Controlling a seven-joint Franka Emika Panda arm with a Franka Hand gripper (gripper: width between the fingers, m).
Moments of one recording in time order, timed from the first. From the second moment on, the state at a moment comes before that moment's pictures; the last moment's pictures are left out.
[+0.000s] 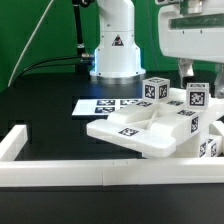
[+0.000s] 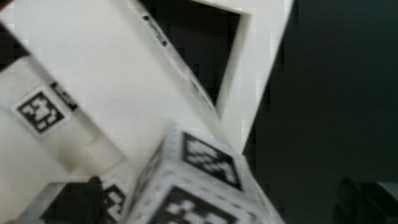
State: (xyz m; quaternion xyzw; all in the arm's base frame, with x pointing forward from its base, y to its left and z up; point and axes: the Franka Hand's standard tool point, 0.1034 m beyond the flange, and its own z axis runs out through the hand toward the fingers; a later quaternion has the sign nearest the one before) arm 0.642 0.078 0.119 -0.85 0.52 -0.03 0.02
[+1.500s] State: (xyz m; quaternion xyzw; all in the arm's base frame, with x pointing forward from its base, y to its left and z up) arm 0.643 0.077 0.111 -0.84 0.54 -0.05 0.02
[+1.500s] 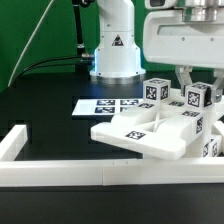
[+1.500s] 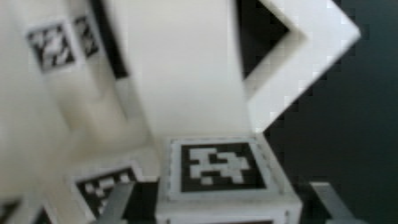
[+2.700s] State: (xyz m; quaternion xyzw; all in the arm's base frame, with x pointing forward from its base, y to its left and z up) arm 0.648 0.101 0.113 -0.73 0.68 -0.03 0.06
